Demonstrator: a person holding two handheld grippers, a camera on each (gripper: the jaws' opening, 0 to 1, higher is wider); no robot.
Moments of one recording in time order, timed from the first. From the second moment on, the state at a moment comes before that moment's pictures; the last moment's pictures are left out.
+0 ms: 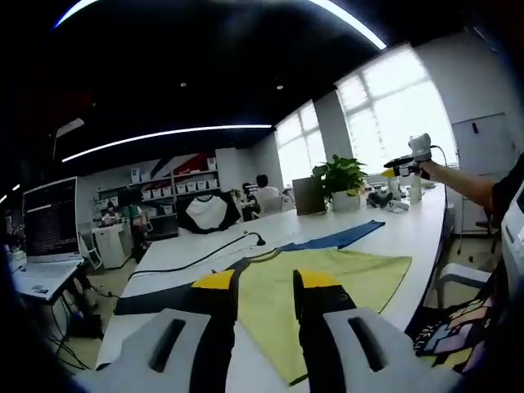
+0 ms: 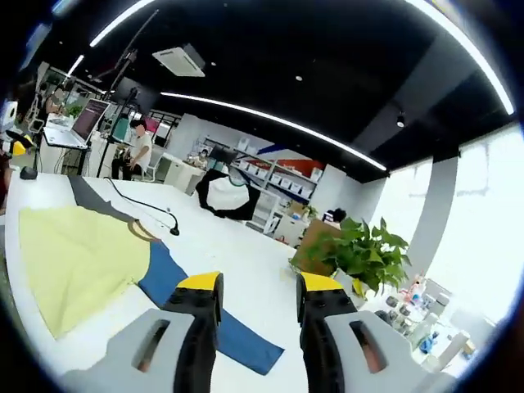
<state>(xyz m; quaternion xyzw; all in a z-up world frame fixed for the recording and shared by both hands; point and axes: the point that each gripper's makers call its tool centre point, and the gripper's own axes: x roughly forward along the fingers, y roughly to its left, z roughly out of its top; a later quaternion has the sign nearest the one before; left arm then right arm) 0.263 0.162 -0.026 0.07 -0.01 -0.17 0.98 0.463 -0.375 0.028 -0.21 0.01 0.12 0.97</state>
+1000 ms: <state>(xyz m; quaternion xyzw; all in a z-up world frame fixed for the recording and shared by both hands) 0.262 0.225 -0.011 0.09 -0.02 -0.01 1.00 0.552 -0.432 -0.147 -0.15 0.17 0.07 0.97</state>
